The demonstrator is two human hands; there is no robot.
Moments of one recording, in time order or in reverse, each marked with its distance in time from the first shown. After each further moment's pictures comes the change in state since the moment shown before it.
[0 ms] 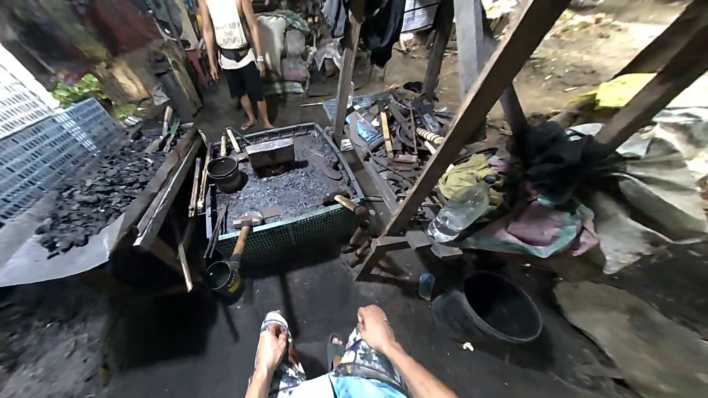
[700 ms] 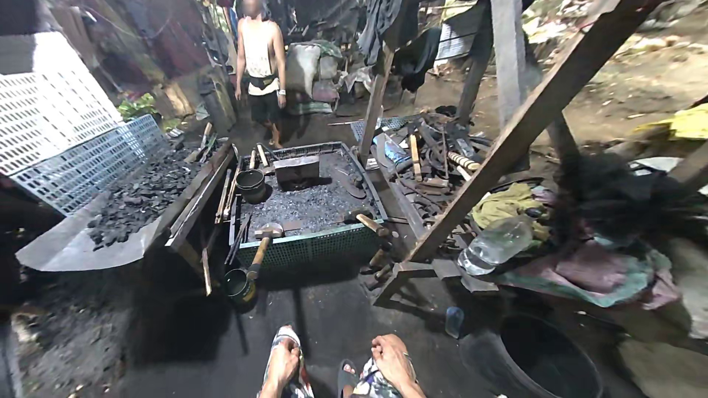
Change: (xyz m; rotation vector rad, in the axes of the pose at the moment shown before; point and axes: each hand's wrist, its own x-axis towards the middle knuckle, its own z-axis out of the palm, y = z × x) left_hand 0.009 0.001 0.000 0.000 -0.054 -0.034; right_hand 0.001 0.004 0.023 0.115 0.148 0.026
